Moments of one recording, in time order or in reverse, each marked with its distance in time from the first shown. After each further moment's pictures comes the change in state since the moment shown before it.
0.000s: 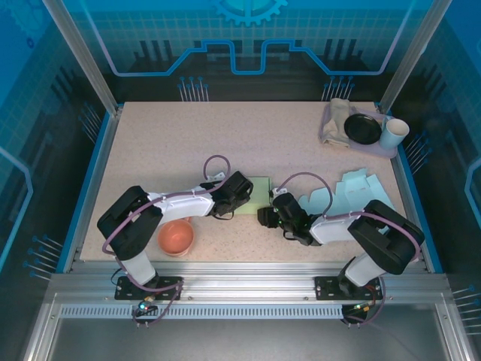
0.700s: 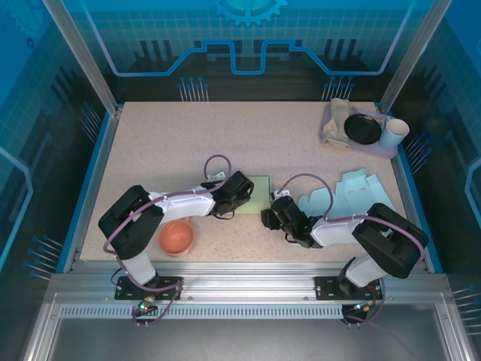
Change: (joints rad) left arm -0.002 0.008 0.008 0.000 -0.008 0.000; right arm 0.032 -0.041 -0.004 -0.090 0.131 -0.011
